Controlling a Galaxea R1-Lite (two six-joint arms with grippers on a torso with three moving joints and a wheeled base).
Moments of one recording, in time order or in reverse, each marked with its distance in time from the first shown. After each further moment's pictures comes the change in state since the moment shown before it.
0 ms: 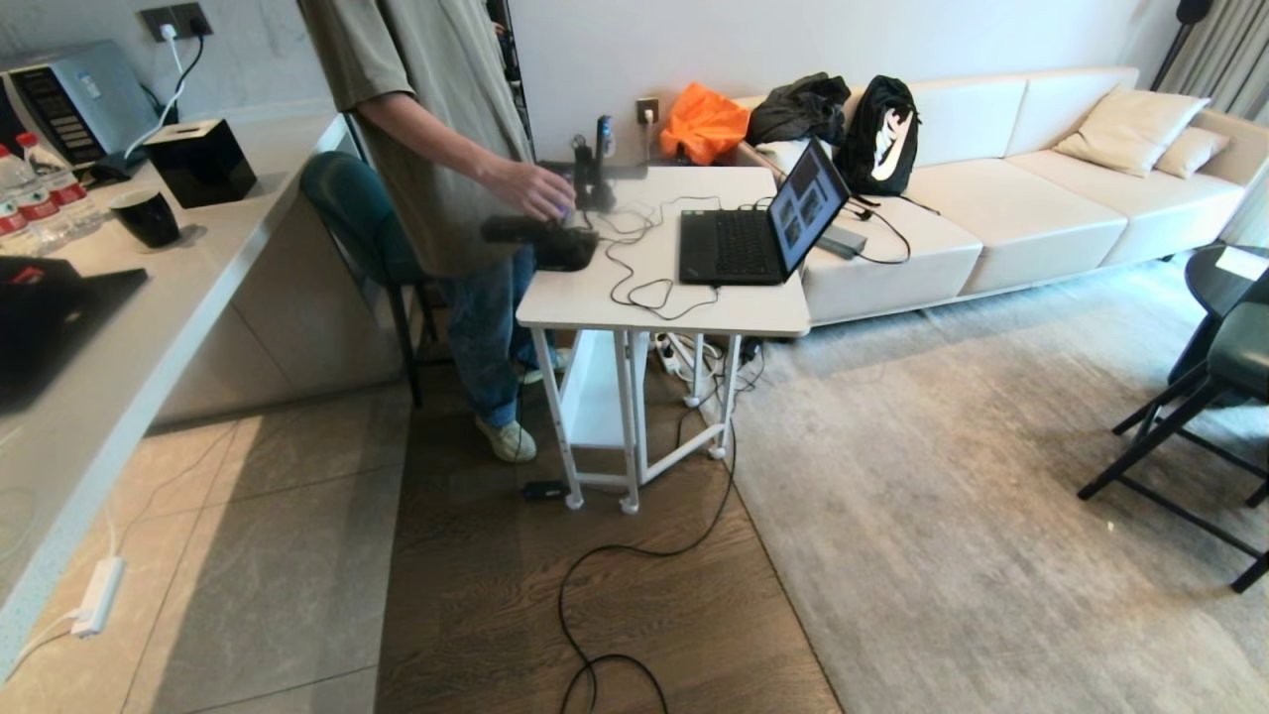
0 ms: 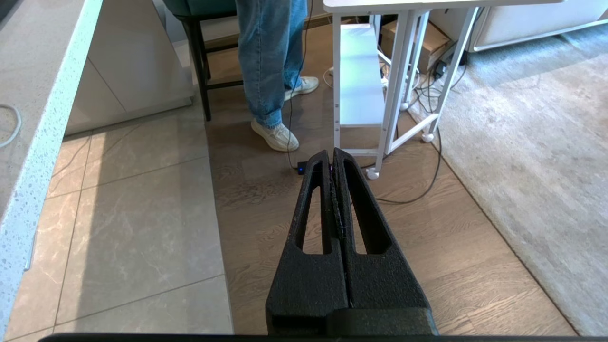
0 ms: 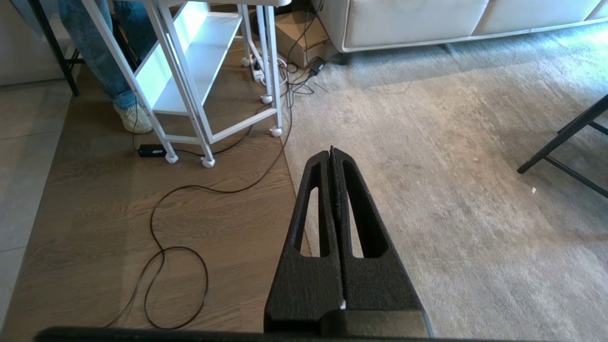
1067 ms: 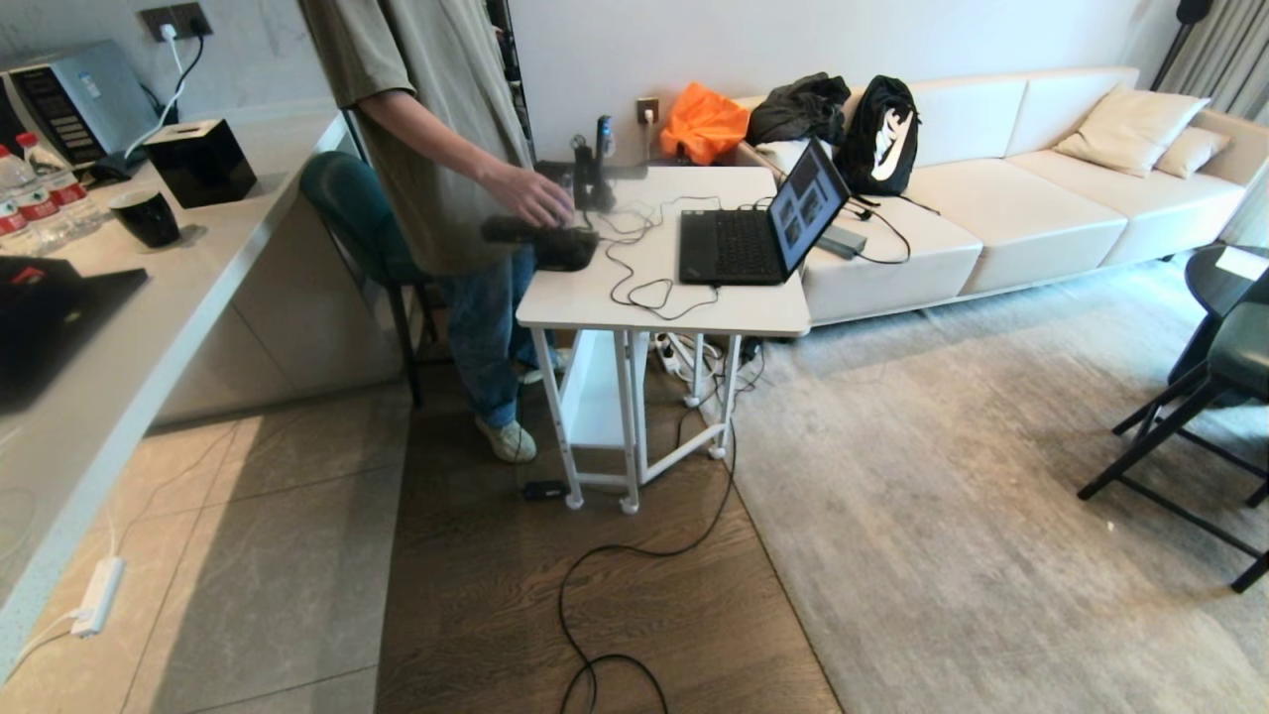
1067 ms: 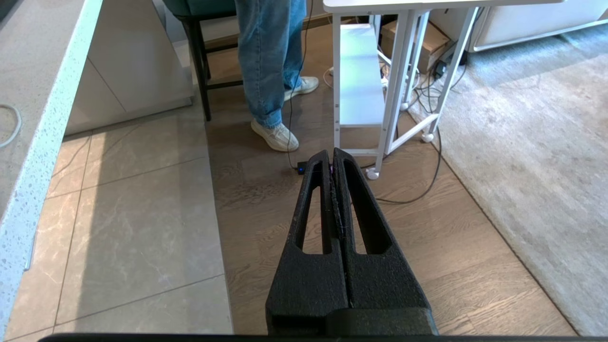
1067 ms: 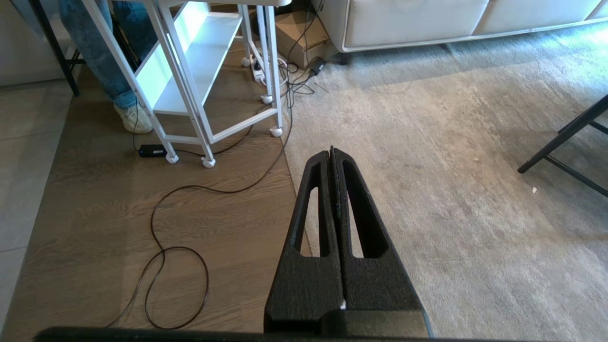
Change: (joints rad) left arm 0.000 0.000 0.000 0.000 0.000 0.000; right arm 0.000 0.000 0.000 0.000 0.000 0.003
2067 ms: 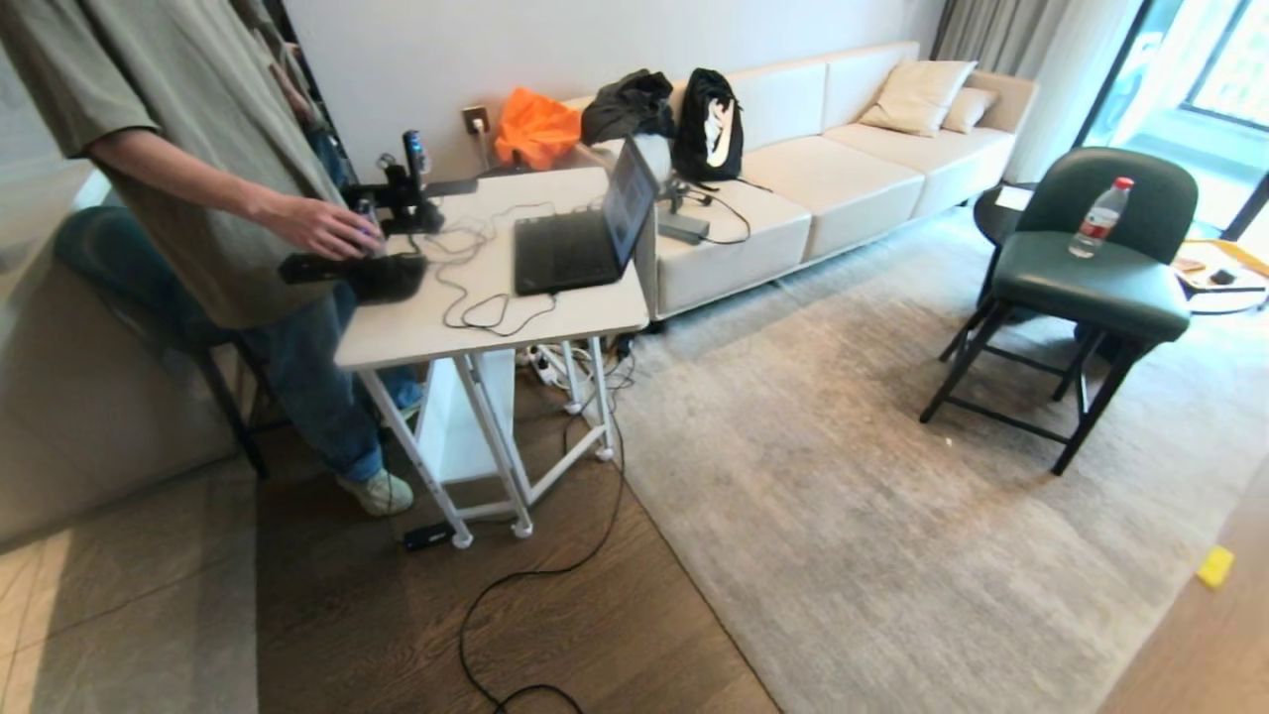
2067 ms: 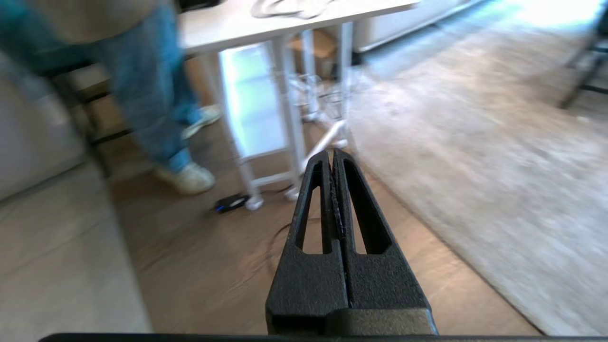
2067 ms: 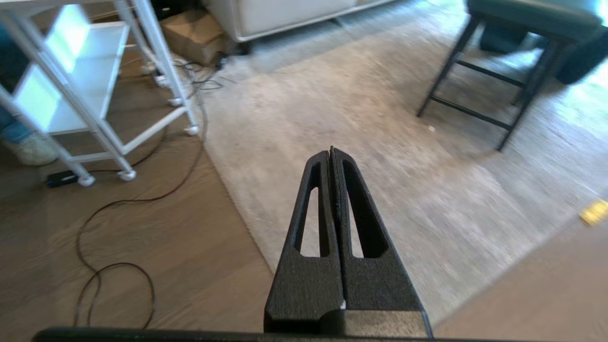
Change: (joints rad) left arm 0.000 0.000 0.000 0.000 0.000 0.000; right arm 0.000 0.000 0.000 0.000 0.000 0.000
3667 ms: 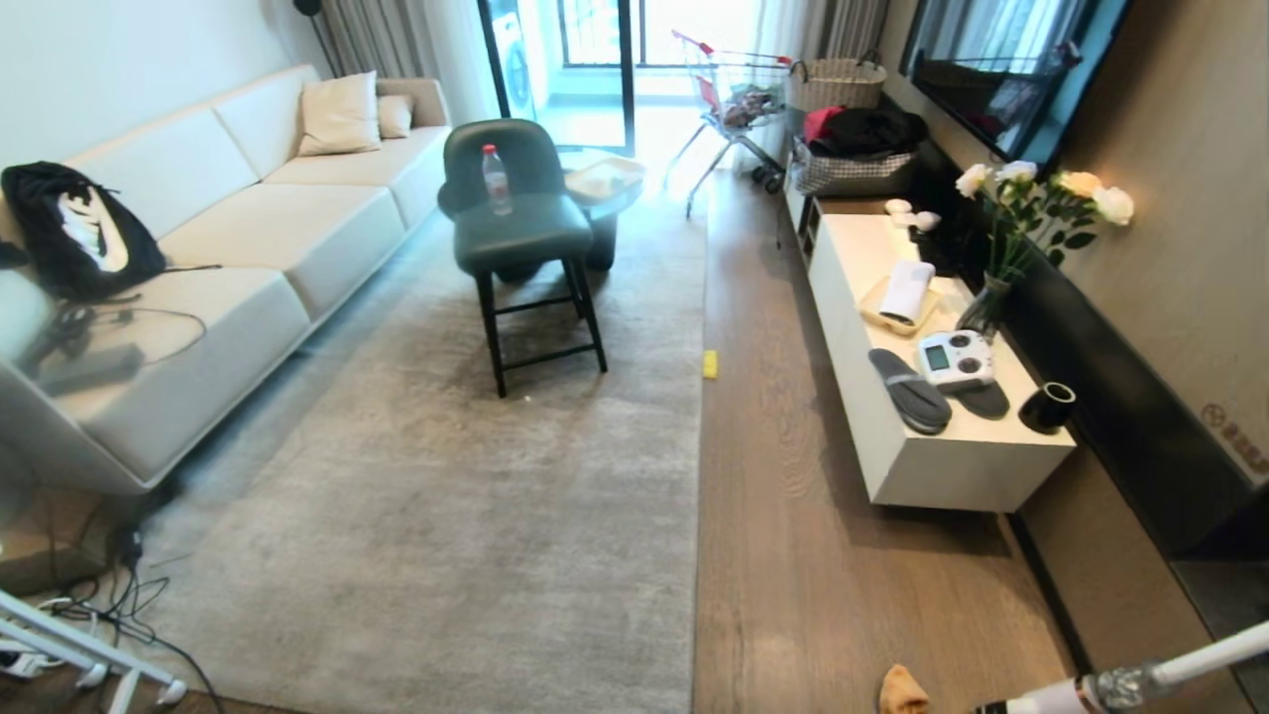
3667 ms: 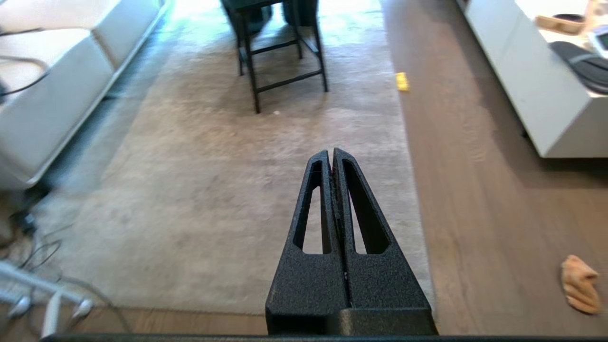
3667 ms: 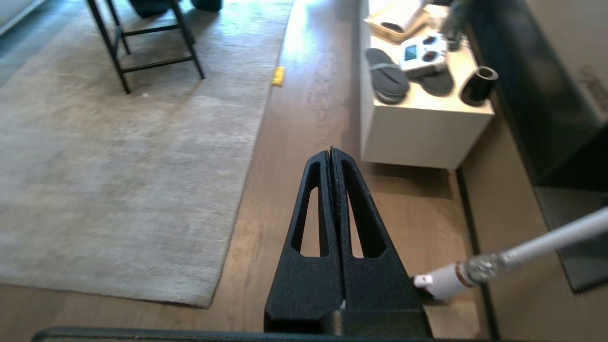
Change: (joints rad) left arm 0.000 0.000 0.000 0.000 0.000 0.000; right arm 0.000 0.000 0.000 0.000 0.000 0.000
